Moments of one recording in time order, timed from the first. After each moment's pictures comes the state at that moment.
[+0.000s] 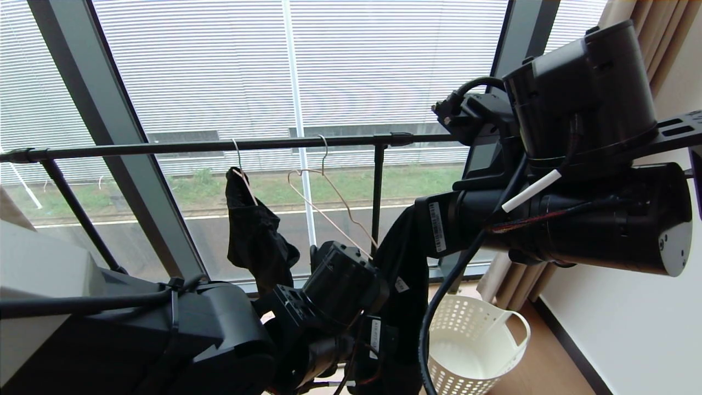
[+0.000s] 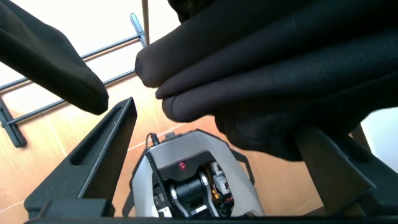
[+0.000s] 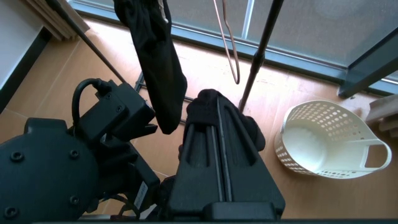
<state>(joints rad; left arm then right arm) -0.90 1.91 -0.99 -0.09 0.24 -0.52 0.89 1.67 -1.39 0.30 -0.36 0.34</state>
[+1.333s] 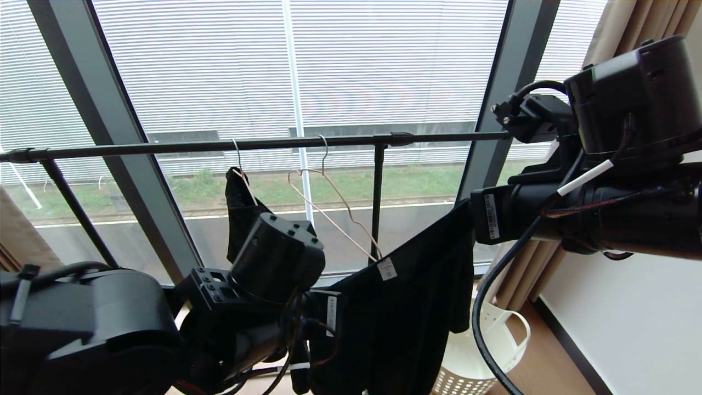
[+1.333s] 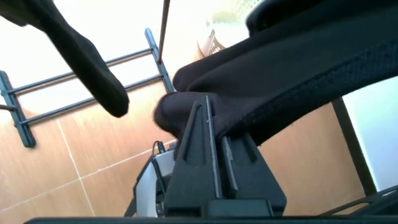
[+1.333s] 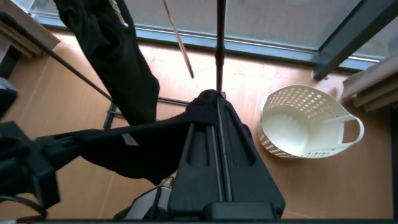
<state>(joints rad) -0.82 1.72 -0.90 -0.09 0.27 -0.48 0.74 1.58 -1.29 0.30 -0.39 0.29</state>
